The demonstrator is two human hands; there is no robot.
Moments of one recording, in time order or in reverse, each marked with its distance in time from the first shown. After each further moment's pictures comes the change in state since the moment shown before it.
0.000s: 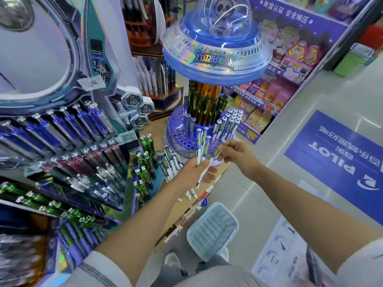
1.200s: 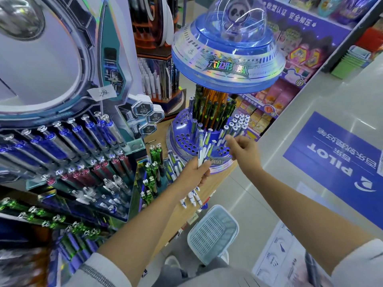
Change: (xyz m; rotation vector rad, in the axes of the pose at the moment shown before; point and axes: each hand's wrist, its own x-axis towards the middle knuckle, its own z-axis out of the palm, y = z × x) left_hand 0.008 0.009 -0.020 0.096 0.037 0.016; right_hand 0.021 -0.008 0.019 -0.204 0.396 -0.103
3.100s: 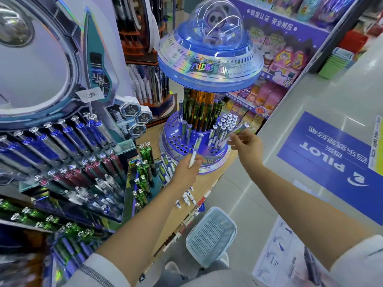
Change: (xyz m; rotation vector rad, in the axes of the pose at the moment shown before) left_hand -0.001 0.002 0.010 0.051 0.140 0.044; right_hand 0.001 0.001 -0.027 0.064 0.199 0.005
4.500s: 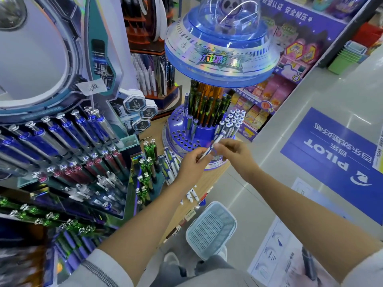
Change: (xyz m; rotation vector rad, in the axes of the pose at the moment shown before) left_hand 0.014 -0.008 0.002 0.081 0.023 0.188; right_hand -0.025 -0.003 0.020 0.026 -0.468 -0.013
